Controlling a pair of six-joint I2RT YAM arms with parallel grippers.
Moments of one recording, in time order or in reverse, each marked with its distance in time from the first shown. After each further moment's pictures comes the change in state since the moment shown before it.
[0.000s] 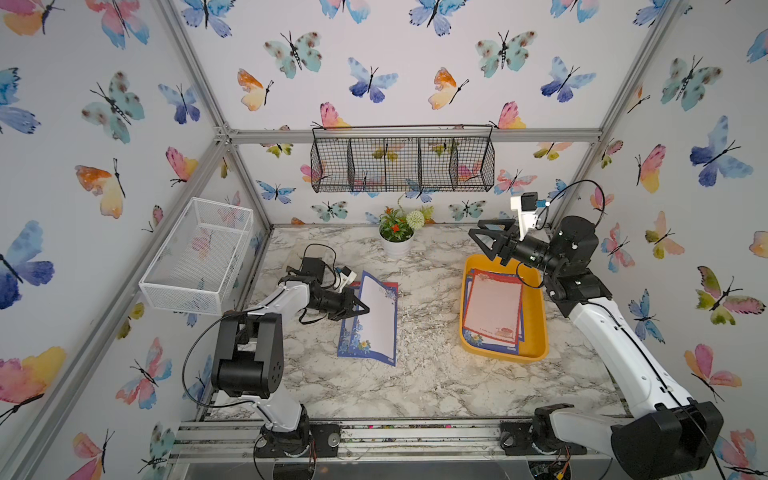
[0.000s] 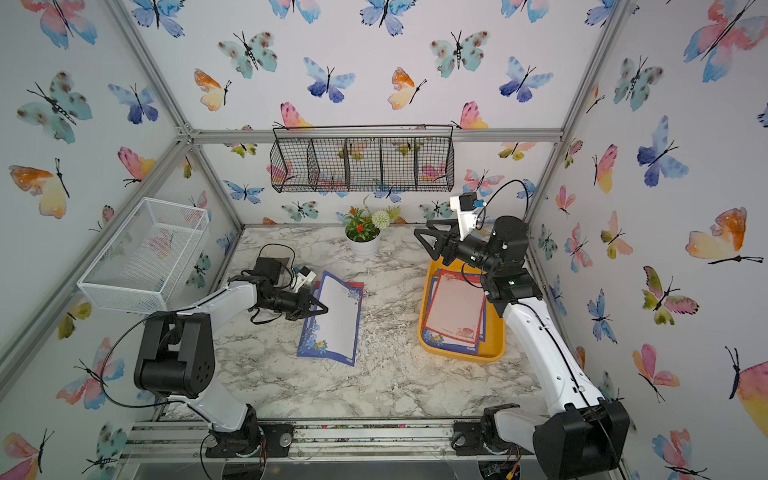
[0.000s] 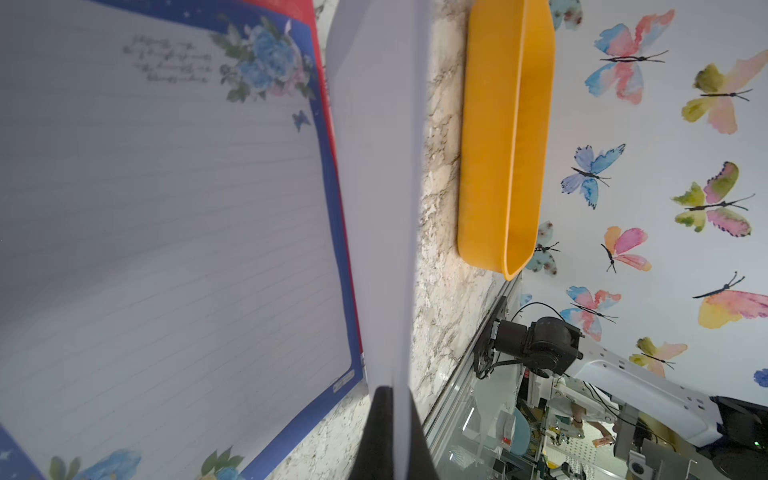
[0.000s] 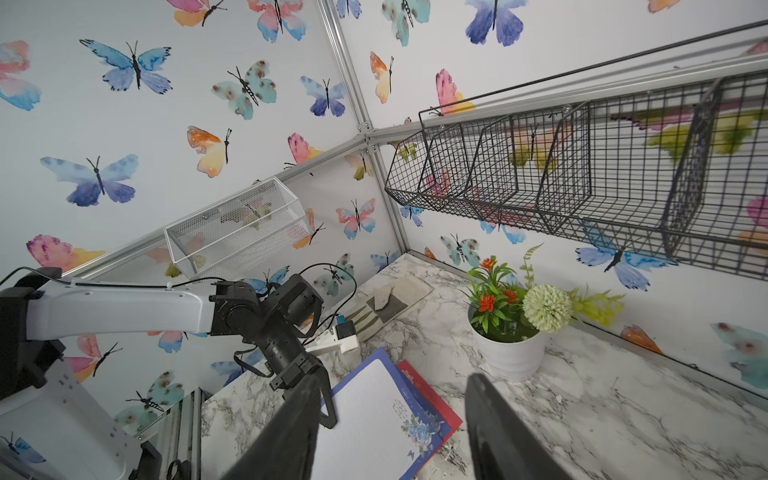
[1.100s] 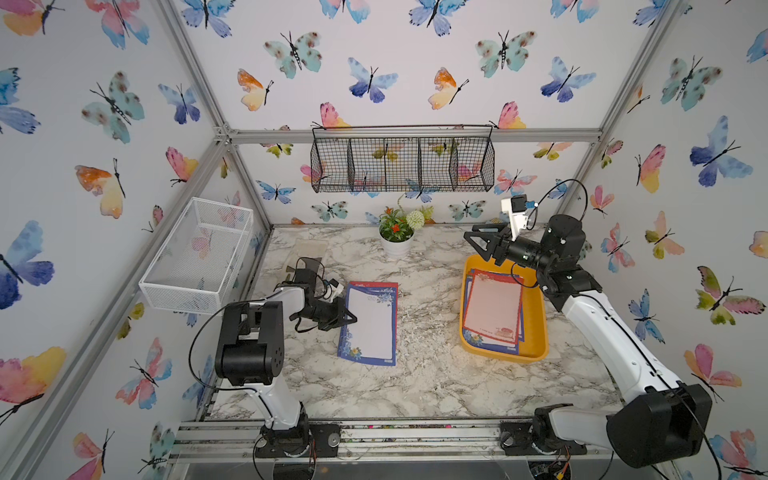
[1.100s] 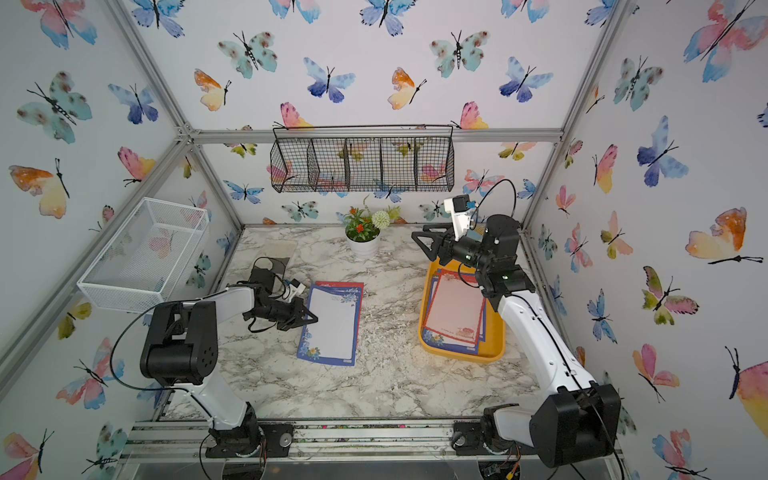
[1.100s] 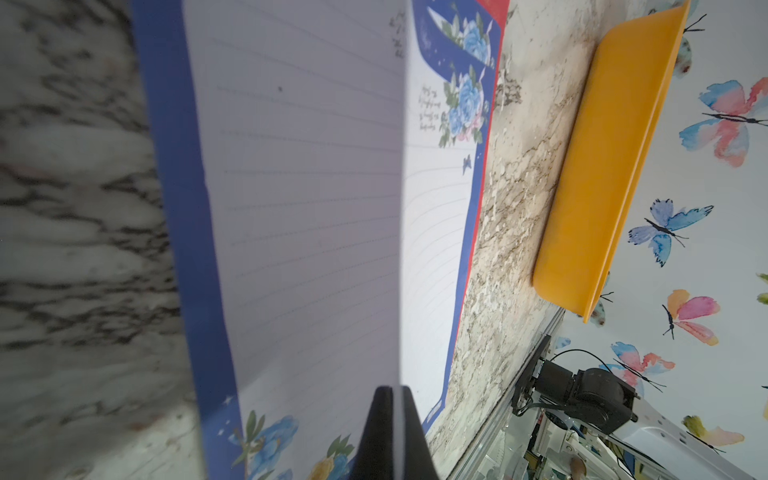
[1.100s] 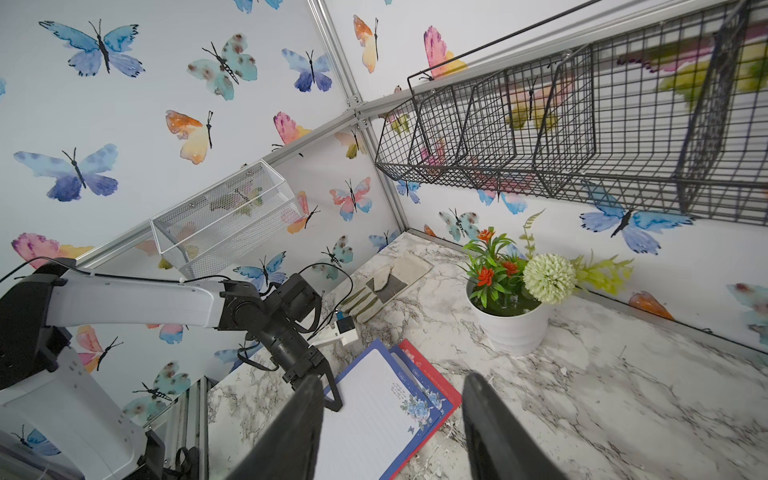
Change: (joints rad) left arm 0.085 0.085 -0.066 0.068 -0.132 -0.024; right arm 0.000 0.061 0.000 -0.019 -0.008 -0.002
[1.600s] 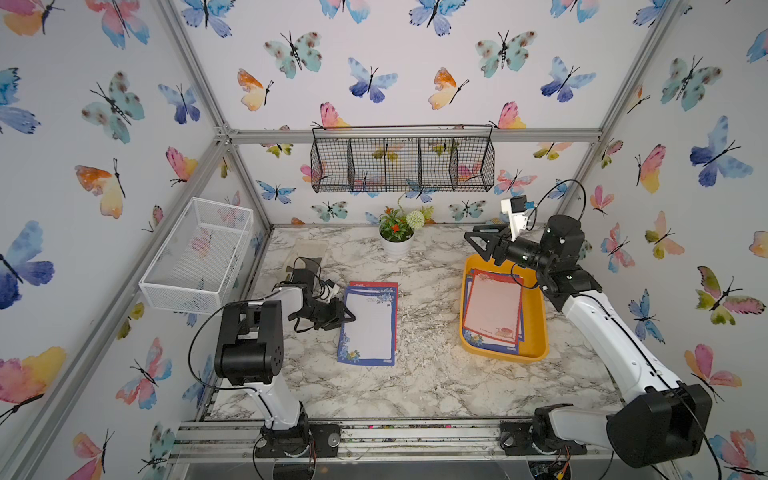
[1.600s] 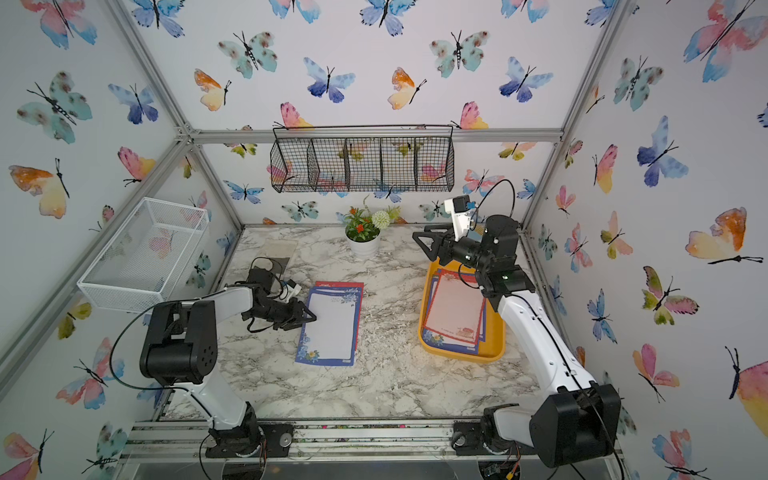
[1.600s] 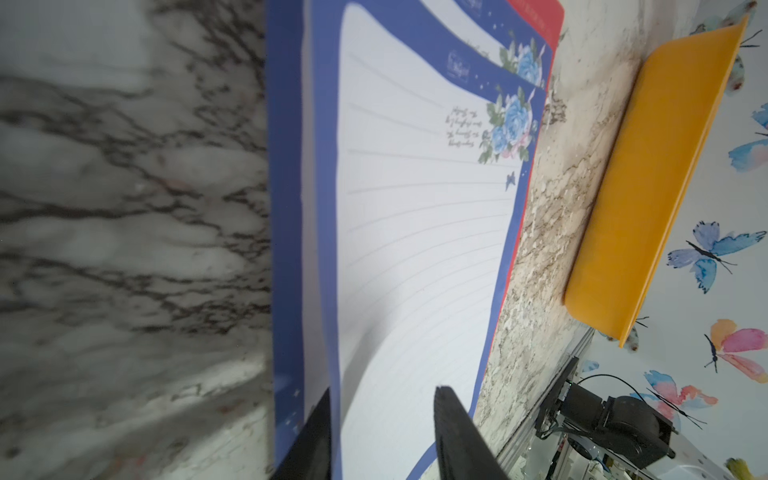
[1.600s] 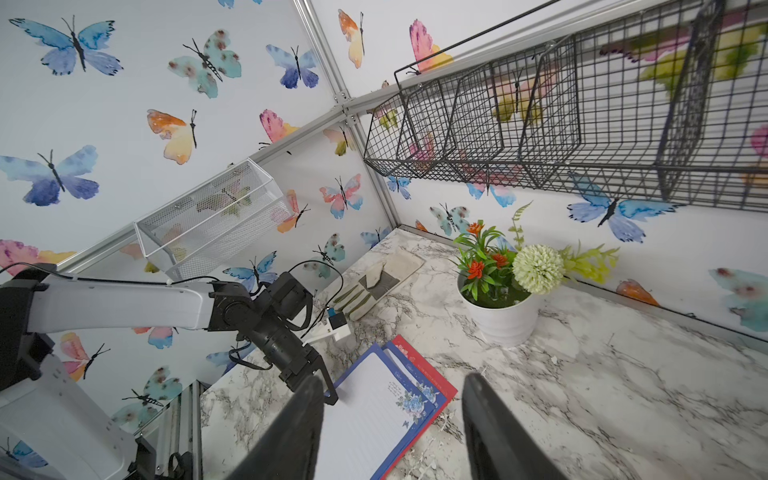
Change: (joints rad) left arm 0.024 0.003 0.001 0.004 -0.091 0.000; right arm 0.000 0.000 0.001 -0.035 0.047 -0.012
